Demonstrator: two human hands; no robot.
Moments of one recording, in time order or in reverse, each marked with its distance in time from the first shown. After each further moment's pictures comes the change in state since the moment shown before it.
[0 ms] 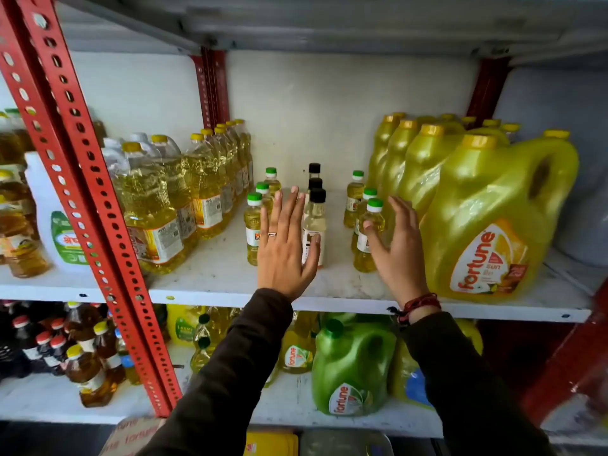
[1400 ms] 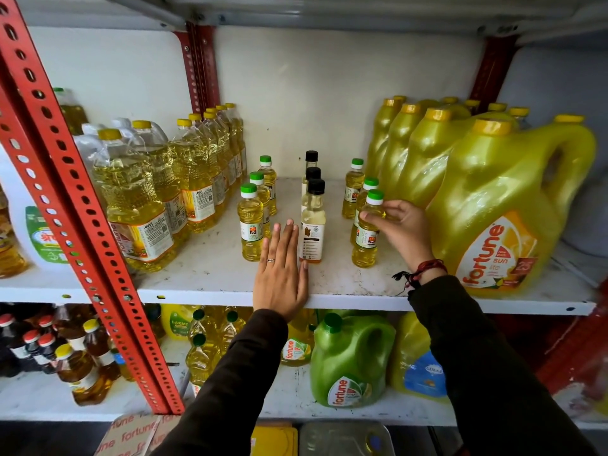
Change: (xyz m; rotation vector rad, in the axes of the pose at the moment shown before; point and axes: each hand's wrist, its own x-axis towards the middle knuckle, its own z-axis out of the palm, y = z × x) left_hand -0.054 -0.033 0.044 0.174 -0.290 -0.098; right_hand 0.044 0.031 0.015 0.416 -0.120 0.482
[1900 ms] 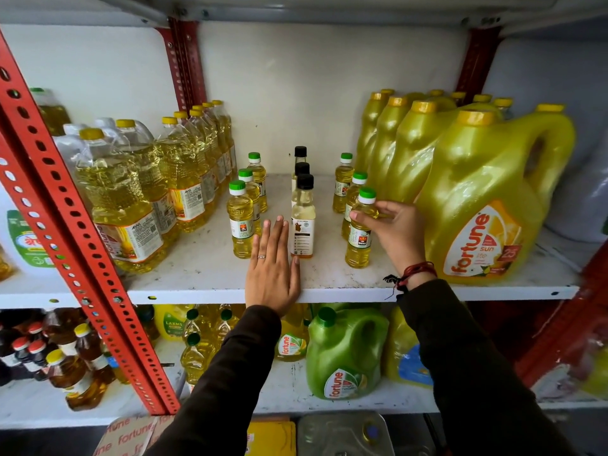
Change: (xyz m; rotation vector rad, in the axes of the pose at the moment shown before) left_hand 0.001 0.001 0.001 -0.005 -0.006 -0.018; right_hand -0.021 -0.005 -0.001 -0.109 0.123 -0.039
